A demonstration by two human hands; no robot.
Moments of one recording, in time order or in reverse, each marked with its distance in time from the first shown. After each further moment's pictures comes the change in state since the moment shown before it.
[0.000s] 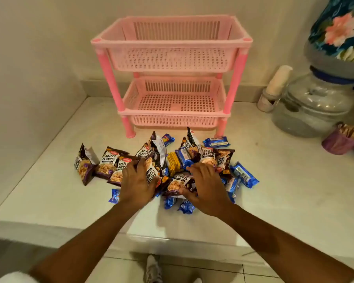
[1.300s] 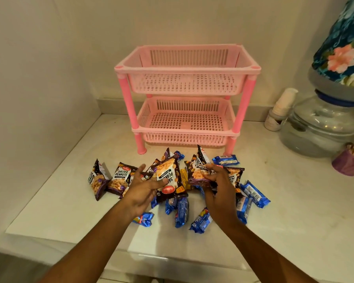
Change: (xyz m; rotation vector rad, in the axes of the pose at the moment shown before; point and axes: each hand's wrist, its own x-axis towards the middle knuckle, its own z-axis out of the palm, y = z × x) left_hand 0.023 0.014 -0.066 -1.609 -0.278 -0.632; right_hand 0.019 -0.024 -0.016 0.628 0.542 0.070
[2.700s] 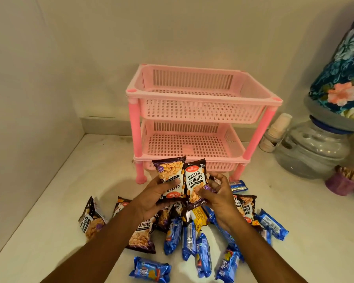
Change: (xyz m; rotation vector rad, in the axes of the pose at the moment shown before) left_hand 0.101 0.075 -0.015 0.152 -0.398 -0.093; right_hand 0.095 -0.027 0.081 0.592 0.009 0.716
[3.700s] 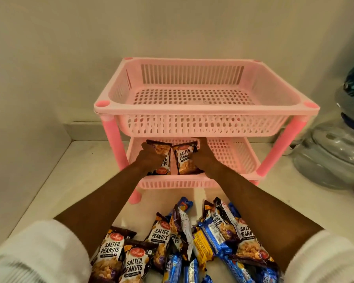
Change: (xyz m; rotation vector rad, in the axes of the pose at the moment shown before) left_hand 0.185 0.105 -0.021 0.962 0.451 0.010; right_hand 0.230 -0.038 0.045 -0.546 -0.088 0.041
